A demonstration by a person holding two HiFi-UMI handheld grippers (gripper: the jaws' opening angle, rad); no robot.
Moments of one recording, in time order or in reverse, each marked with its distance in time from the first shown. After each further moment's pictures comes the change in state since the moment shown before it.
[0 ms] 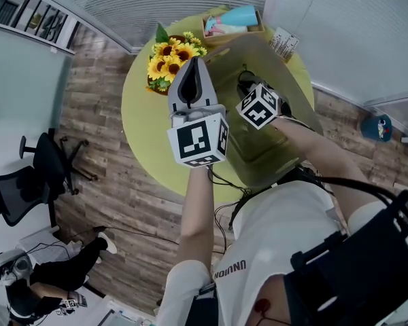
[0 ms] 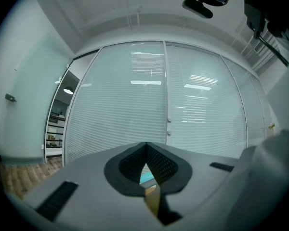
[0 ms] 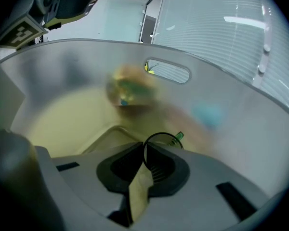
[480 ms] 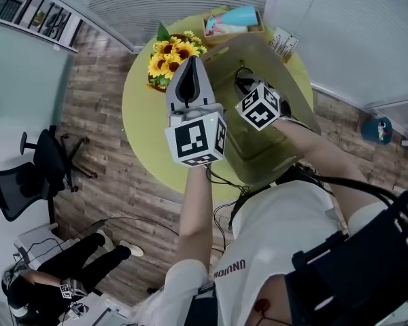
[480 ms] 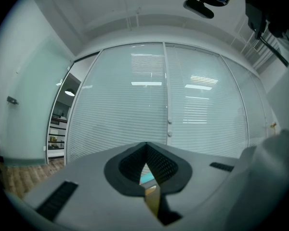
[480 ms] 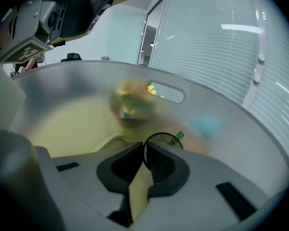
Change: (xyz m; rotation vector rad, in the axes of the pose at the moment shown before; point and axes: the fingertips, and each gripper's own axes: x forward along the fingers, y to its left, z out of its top) left arm -0.007 -0.002 0.005 0.012 -0.009 0.018; right arm -0.023 0.000 0.022 -0.003 -0.099 -0.004
